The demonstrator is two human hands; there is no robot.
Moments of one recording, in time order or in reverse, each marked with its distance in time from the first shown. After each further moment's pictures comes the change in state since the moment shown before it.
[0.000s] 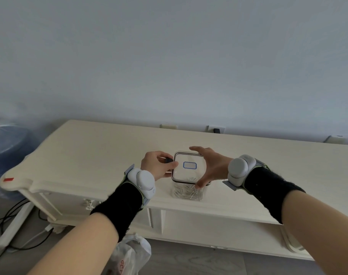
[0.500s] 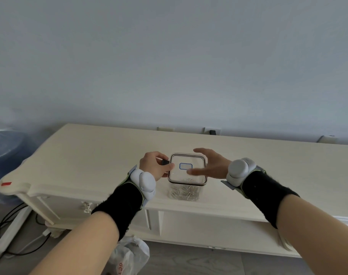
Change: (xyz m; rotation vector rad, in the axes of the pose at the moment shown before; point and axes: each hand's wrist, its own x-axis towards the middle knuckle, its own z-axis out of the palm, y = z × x) left_hand -0.002 0.003 0.003 0.132 0.047 0.044; right_hand -0.006 0.008 -0.002 0.168 0.100 0.091
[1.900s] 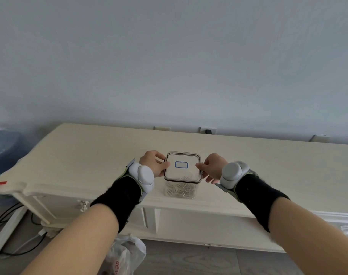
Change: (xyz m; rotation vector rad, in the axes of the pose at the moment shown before) left_hand -0.004 0.009 0.003 0.132 -0.069 -0.061; right_hand -0.014 0.000 0.004 0.119 0.058 0.267
